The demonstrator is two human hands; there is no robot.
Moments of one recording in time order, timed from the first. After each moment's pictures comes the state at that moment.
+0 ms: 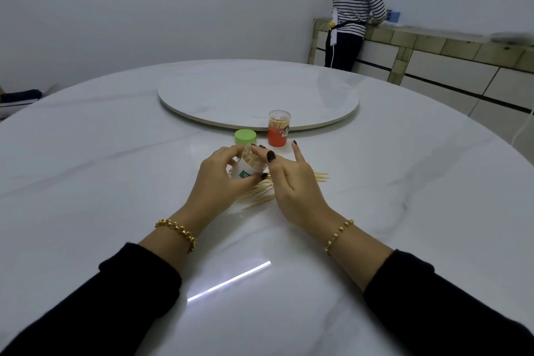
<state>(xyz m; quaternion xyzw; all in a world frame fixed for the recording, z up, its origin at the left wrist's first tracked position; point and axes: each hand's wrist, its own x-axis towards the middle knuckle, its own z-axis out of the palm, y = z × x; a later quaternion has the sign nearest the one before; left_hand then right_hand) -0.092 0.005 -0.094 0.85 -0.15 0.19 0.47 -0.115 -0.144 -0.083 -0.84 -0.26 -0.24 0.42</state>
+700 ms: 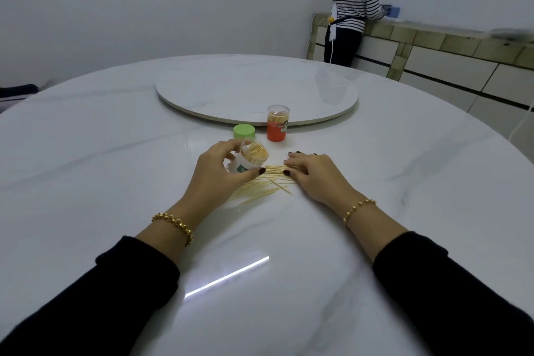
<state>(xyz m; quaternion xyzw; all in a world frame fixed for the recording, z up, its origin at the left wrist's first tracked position) -0.093 0.007 -0.094 0.85 -0.14 0.18 0.48 -0.071 -0.206 -0.105 -0.95 -0.14 -0.10 0.27</state>
